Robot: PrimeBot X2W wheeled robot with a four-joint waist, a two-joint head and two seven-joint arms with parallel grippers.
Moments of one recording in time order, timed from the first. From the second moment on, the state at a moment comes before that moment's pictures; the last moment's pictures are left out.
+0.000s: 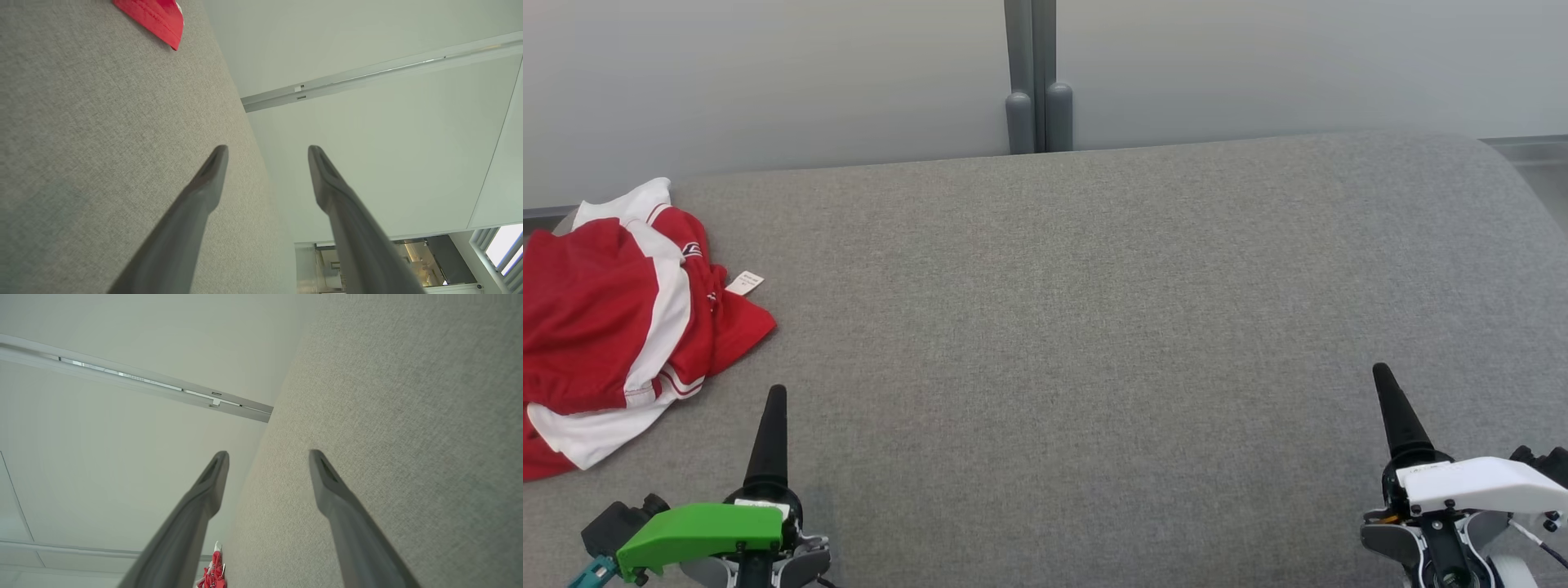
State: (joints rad) left arm -0.07 0.04 0.02 0.27 -1.38 -0.12 0.00; right arm -0.05 -0.04 -0.10 0.21 1.26 0.13 0.00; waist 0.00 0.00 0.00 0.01
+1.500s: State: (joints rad) left arm -0.06 0.05 0.00 0.28 -0.61 -0.12 -0.14; right arm -0.04 -0.11 -0.01 0.15 0.46 0.13 -0.14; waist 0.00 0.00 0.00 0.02
